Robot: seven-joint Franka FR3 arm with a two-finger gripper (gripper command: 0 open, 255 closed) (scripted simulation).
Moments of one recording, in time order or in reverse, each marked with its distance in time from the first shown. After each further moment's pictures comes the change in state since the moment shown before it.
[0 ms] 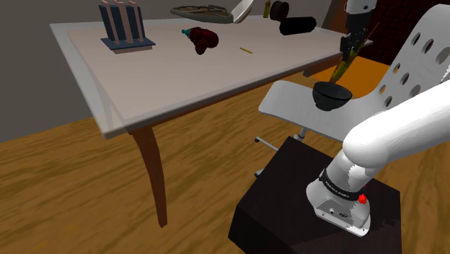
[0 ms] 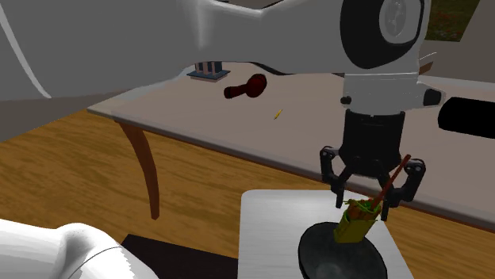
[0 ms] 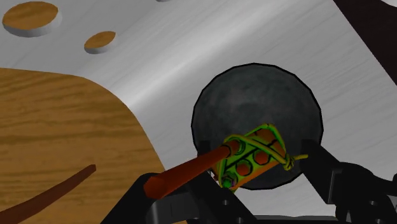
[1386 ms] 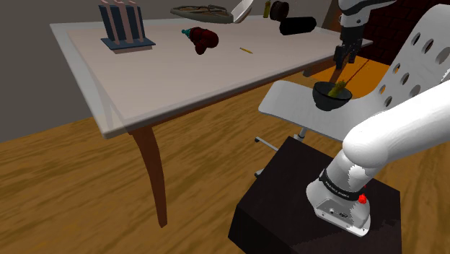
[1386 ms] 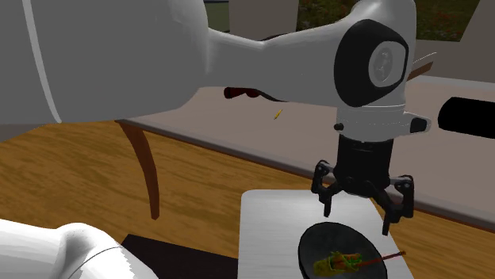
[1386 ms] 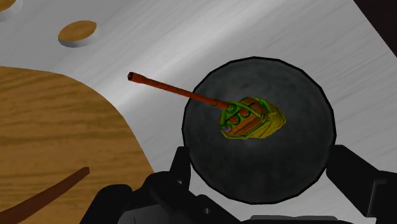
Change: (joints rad) arm -0.005 -0.001 -0.022 -0.105 -0.016 0.102 0.028
